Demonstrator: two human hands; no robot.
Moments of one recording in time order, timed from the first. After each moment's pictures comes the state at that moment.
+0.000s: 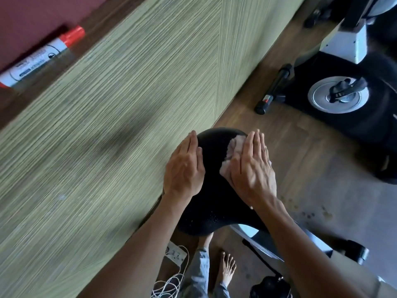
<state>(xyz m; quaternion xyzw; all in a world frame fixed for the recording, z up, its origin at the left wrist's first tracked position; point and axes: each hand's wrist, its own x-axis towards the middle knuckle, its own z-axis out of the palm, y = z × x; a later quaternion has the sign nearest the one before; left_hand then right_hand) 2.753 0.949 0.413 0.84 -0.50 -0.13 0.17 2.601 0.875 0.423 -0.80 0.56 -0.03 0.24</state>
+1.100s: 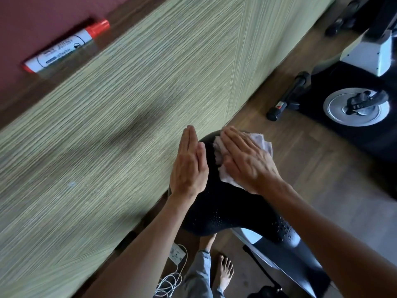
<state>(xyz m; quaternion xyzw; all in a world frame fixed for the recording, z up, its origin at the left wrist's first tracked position) 2.750 0.950 0.411 0.85 -0.39 -0.17 0.31 2.613 0.837 0.415 -0.95 0.26 -0.06 0.16</state>
